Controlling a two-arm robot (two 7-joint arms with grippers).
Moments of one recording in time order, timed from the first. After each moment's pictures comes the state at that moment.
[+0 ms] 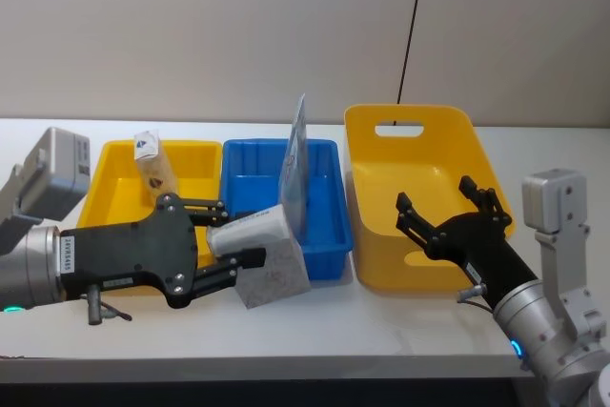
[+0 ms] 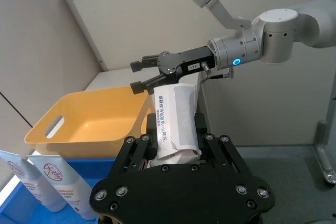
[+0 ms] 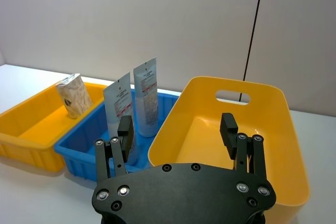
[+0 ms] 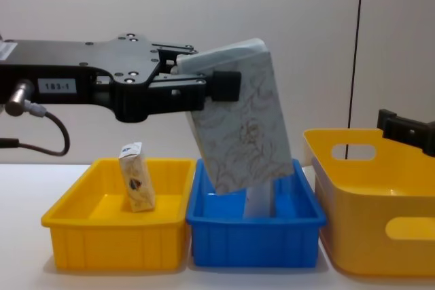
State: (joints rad) left arm -0.40 0.59 0.41 -1.66 -0.51 -0.05 -1.04; right arm -0.01 0.34 -0.23 -1.77 0.29 0.03 0.07
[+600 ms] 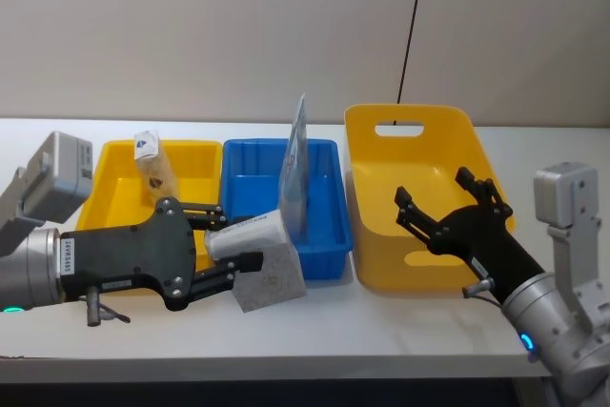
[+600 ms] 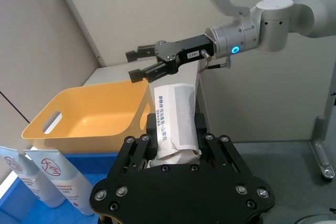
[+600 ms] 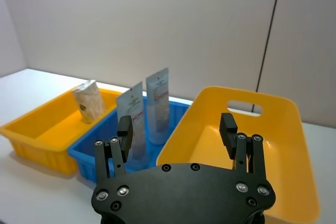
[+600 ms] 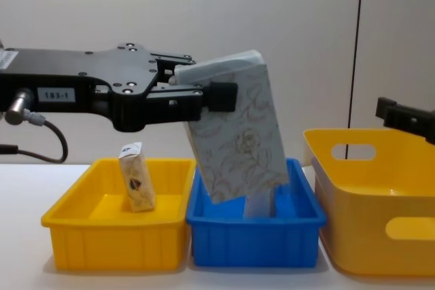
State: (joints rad) left arm -0.41 0.59 0.43 -1.63 -0.51 -0.06 -1.05; right arm 0.00 0.36 -0.21 -1.76 0.33 0.00 0.16
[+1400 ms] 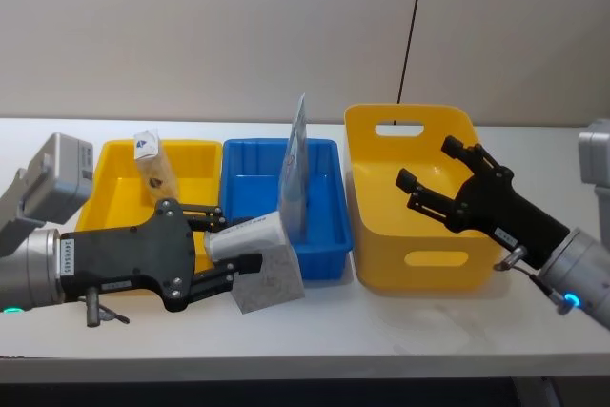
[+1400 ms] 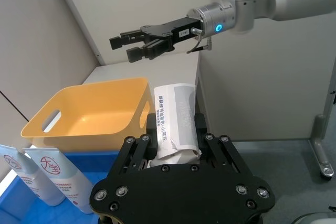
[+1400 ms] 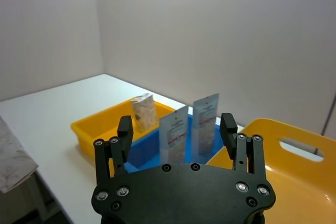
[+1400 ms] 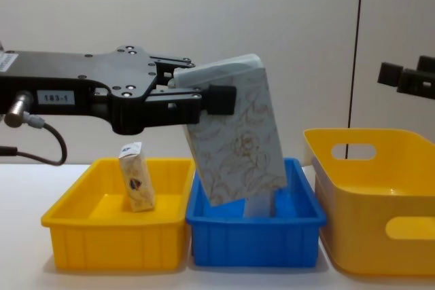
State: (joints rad) left arm -0.42 0.60 0.43 -1.63 -0.50 -0.06 -1.05; right arm 0.16 0.49 -0.18 -1.60 0.55 -0.04 0.57
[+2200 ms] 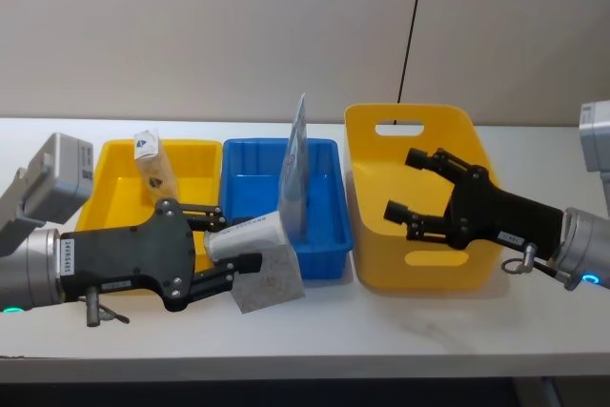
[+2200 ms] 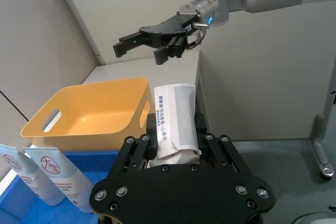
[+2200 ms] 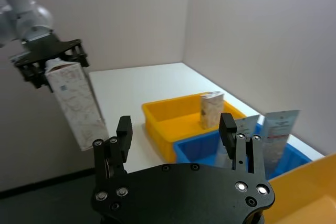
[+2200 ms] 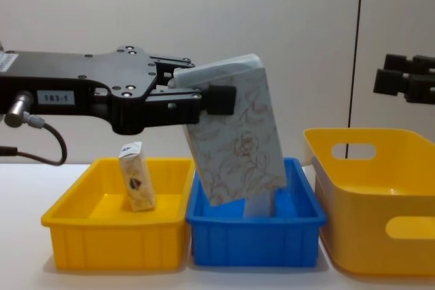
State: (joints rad) left arm -0.42 0.60 0.43 -1.62 -0.50 -0.06 -1.05; right arm 0.36 0.58 -0.29 -1.41 0.66 -0.06 1.01
